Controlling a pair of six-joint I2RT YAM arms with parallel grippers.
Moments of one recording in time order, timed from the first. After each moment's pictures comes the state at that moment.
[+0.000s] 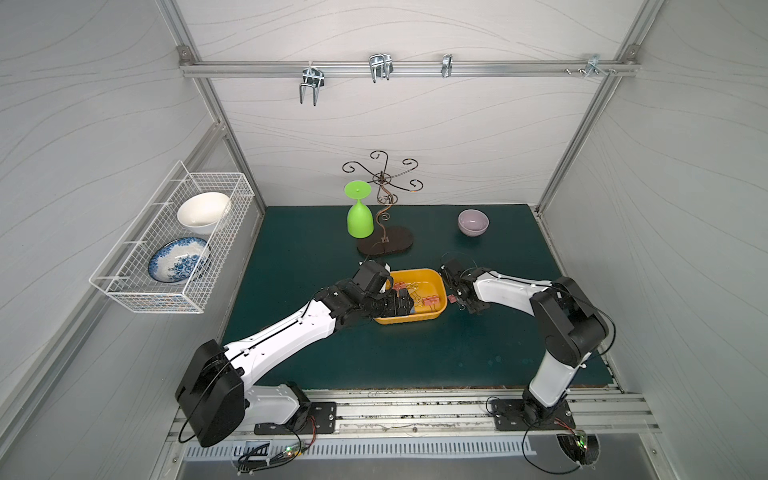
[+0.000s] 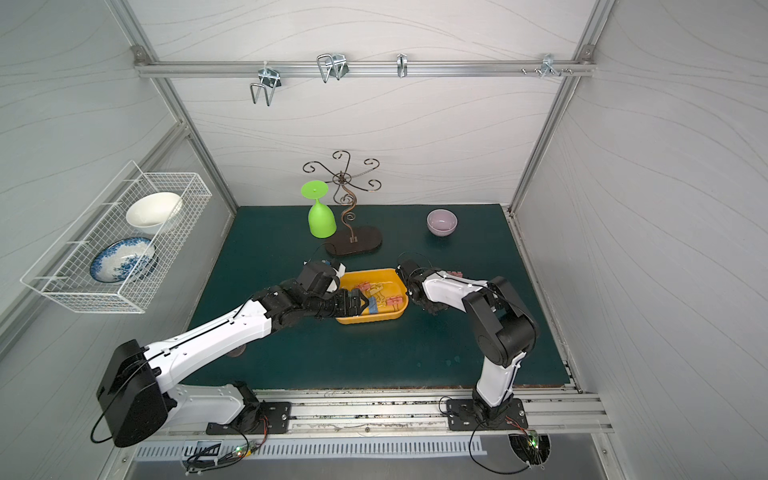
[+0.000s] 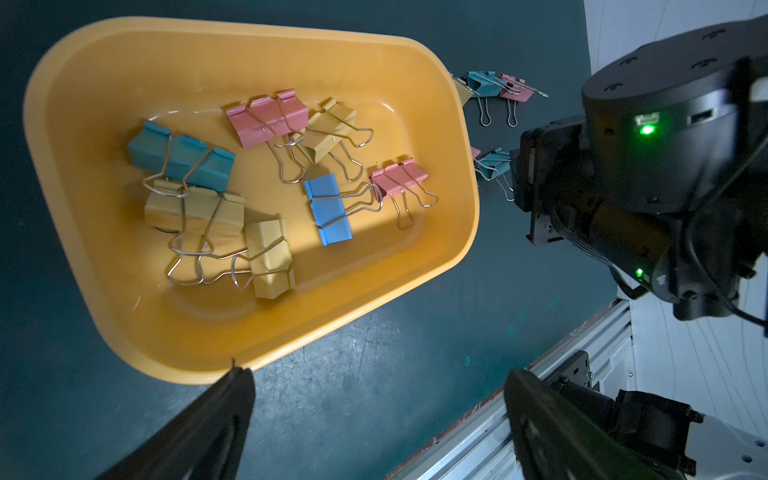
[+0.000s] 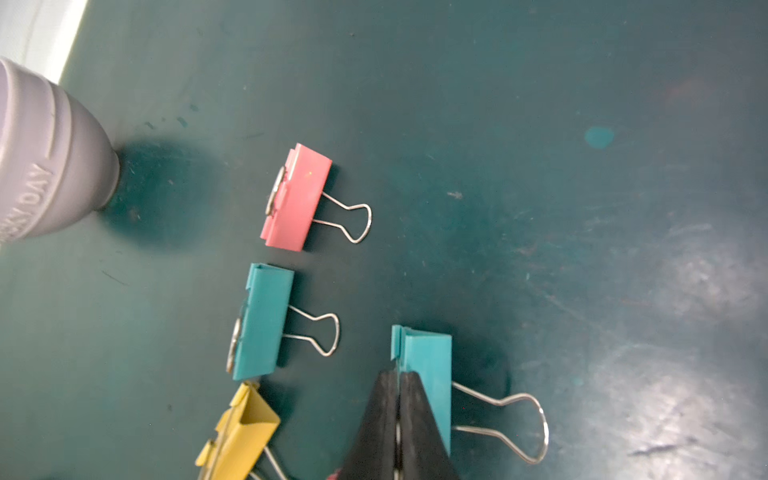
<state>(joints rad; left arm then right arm) -0.73 1.29 0.93 -0.50 0.15 -0.75 0.62 1.77 1.01 -0.63 0.68 1.86</state>
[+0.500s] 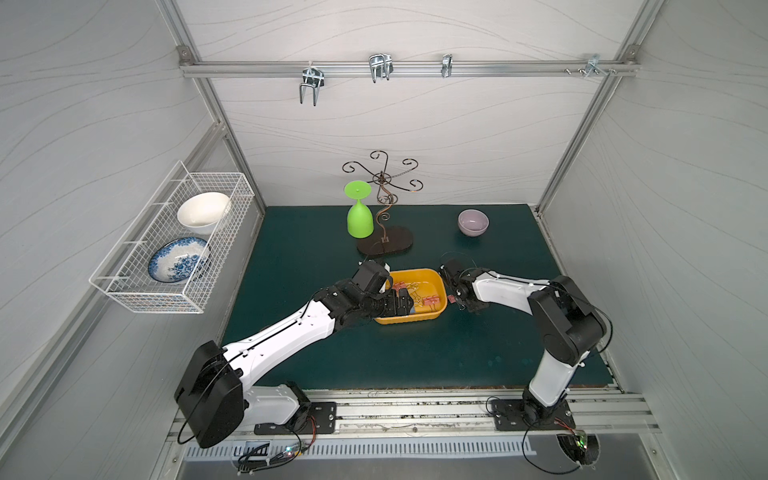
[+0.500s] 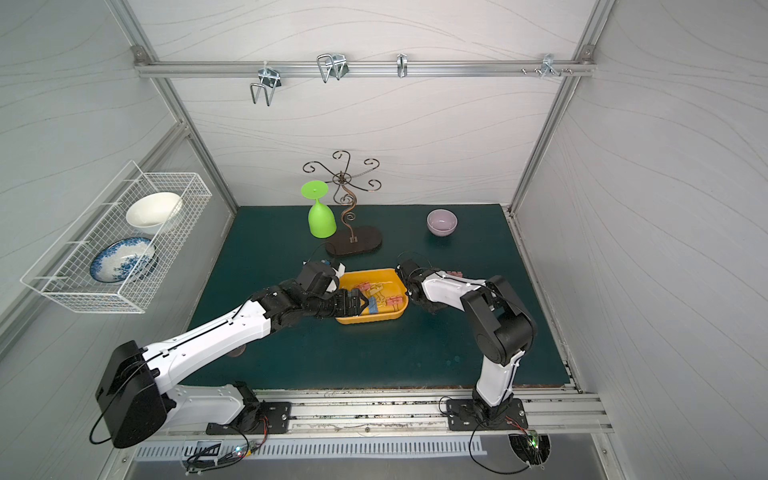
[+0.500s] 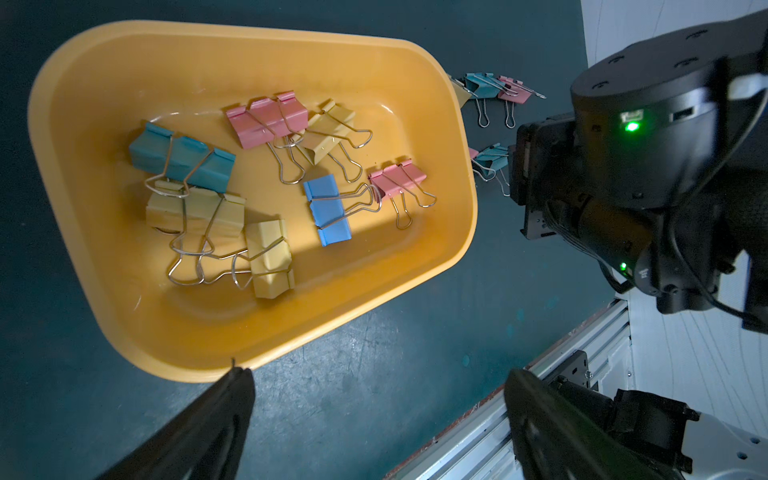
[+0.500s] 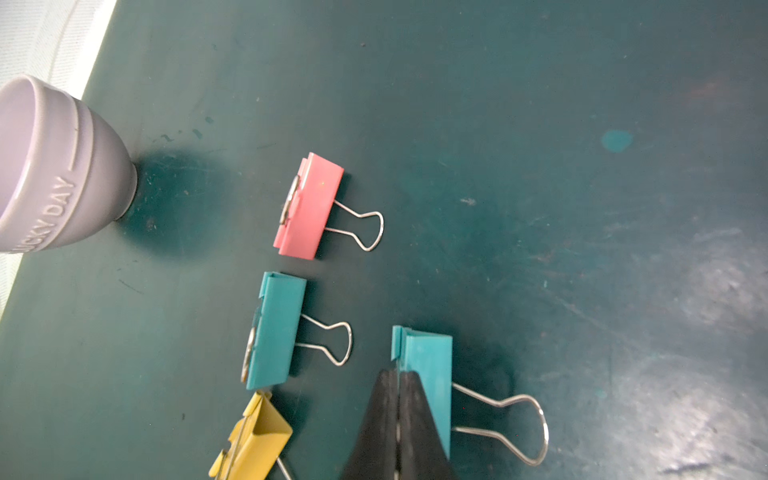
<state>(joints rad) -0.73 1.29 0.93 -0.50 0.14 -0.75 0.62 1.78 1.02 -0.61 0.71 1.87</state>
